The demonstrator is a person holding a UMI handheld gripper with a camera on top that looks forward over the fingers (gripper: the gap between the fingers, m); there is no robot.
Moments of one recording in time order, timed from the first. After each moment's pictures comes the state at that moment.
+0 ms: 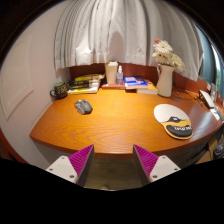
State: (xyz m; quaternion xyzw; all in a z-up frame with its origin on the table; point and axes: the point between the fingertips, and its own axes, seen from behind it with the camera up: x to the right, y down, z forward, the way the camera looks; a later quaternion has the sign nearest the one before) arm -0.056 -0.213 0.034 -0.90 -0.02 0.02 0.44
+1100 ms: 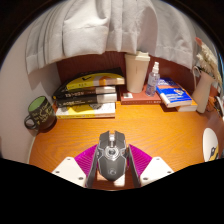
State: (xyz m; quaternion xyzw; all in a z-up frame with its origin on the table) arm -0.187 0.080 -0.015 -0.92 0.01 0.01 0.40
